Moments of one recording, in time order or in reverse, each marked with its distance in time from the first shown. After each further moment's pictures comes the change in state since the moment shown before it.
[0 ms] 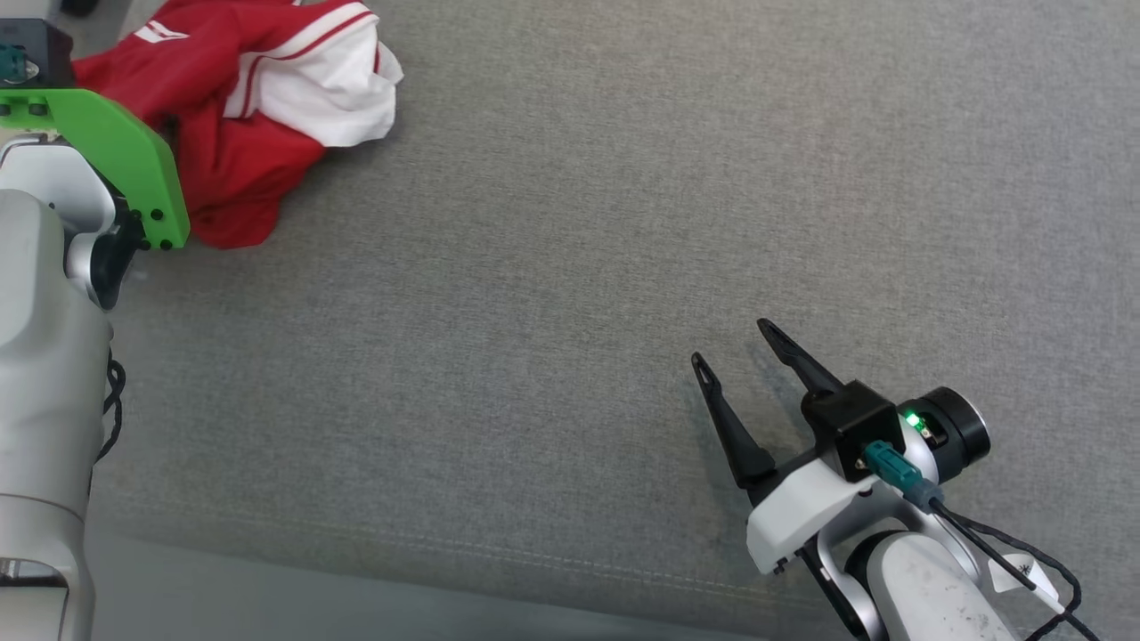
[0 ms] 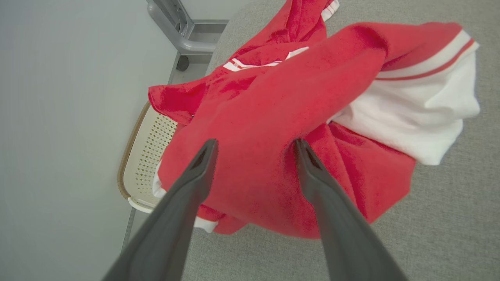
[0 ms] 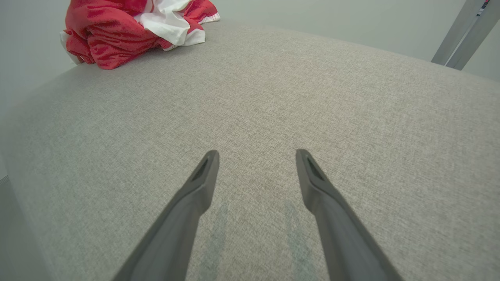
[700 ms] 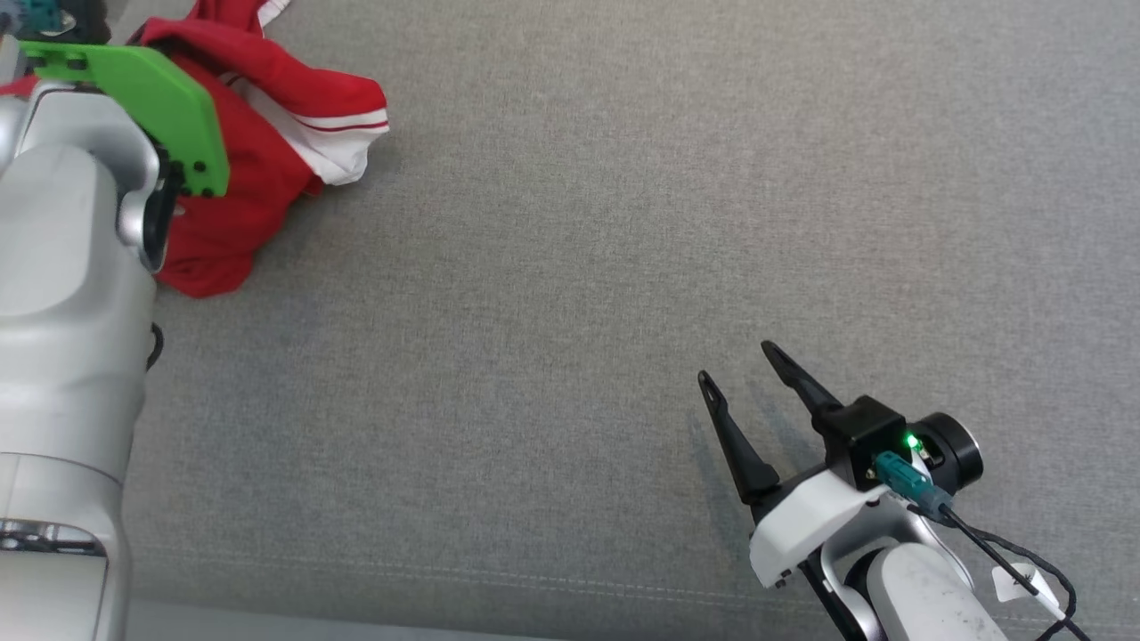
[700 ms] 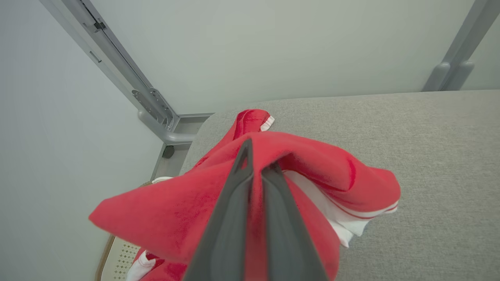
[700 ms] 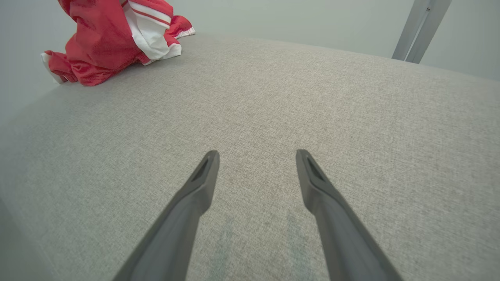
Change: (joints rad) left arm -0.078 -0.053 -0.059 0.044 0.043 0.042 -0.213; right arm 0.005 0.000 -0.007 0.087 0.075 0.000 -0.058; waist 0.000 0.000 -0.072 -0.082
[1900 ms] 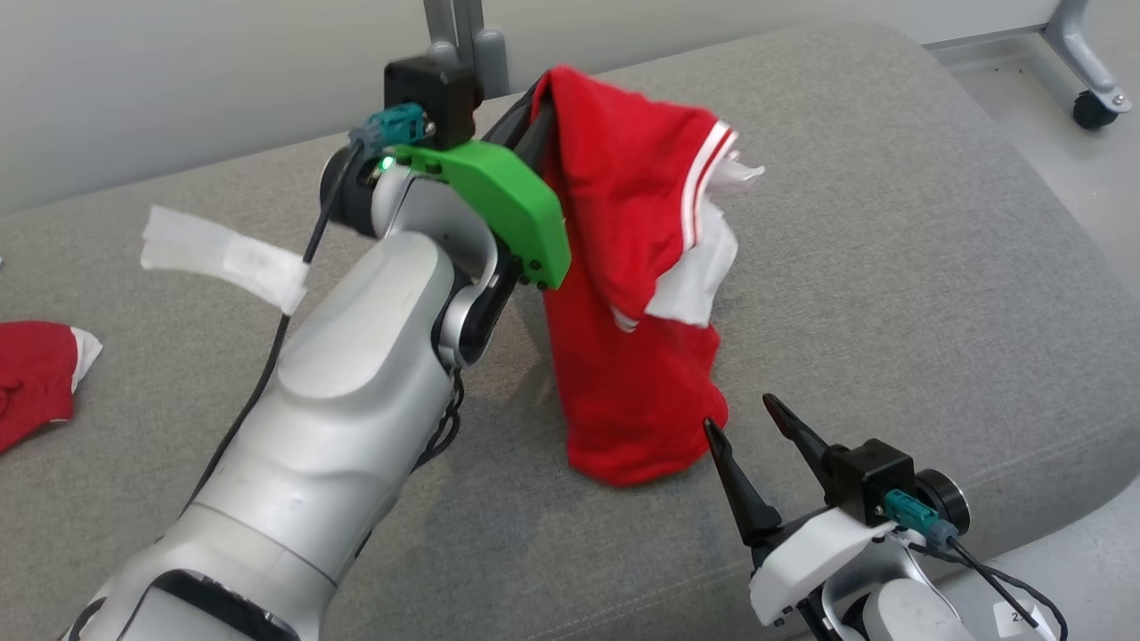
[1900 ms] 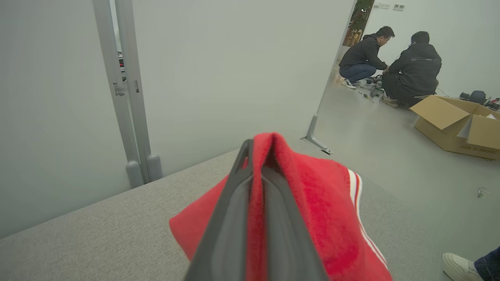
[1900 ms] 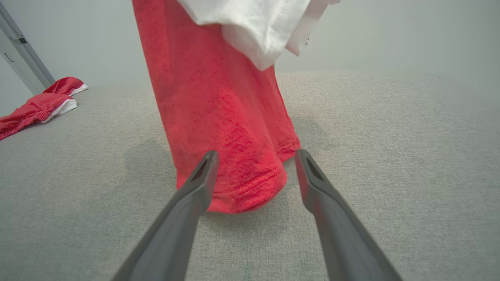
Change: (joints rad) left arm 0.137 -0.230 -0.380 -0.373 -0.423 0.055 -0.169; right arm 0.050 -0.001 0.010 0.114 0.115 0.000 -0.088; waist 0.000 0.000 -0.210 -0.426
